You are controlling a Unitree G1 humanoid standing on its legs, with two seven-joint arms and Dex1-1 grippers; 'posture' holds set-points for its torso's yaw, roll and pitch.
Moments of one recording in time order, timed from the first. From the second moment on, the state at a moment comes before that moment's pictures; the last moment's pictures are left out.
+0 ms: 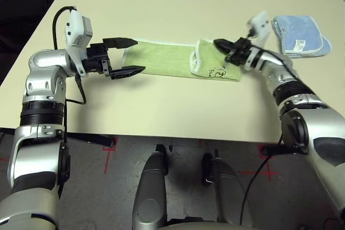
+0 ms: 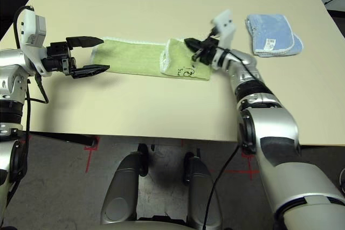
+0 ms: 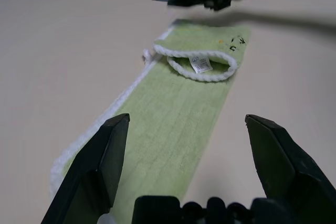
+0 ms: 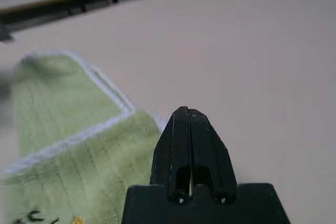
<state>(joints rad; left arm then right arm) -0.84 0.72 0.09 0.52 -0.33 0.05 -1.40 -1.15 -0.43 -0.24 1.17 0.23 -0.23 1.14</state>
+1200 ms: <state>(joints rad) -0.83 0.80 0.15 0.37 -0.40 0.84 -1.05 -0.80 -0.66 -0.09 0.64 0.37 -0.08 1.57</state>
